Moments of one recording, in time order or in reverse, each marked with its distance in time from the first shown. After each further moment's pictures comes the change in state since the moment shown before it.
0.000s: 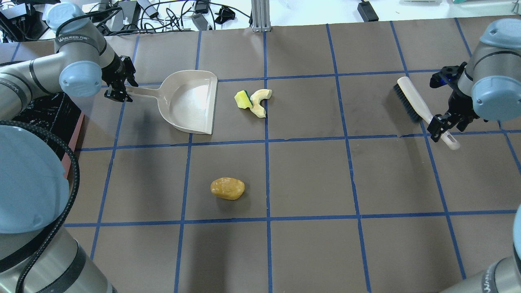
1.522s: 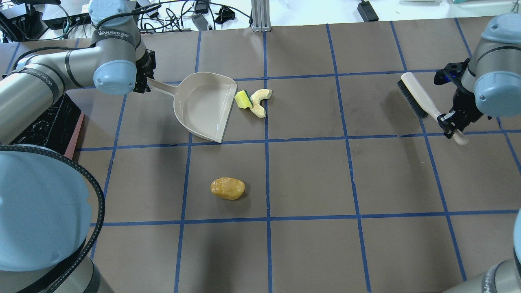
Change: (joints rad) left arm -0.151 0.030 -0.003 0.013 0.161 -0.034; right arm 0.011 -0.022 -0.031 0.047 -0.041 0.092
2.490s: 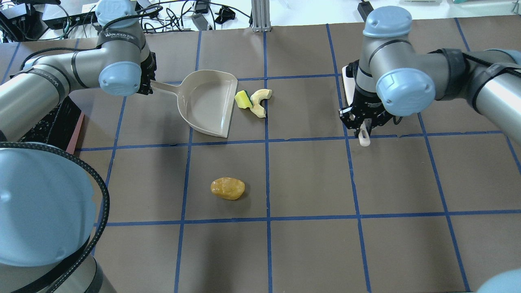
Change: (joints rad) left arm -0.010 -0.017 0.004 0.005 0.013 -0.121; right arm 0.447 -0.020 -0.049 0.142 0.162 0.717
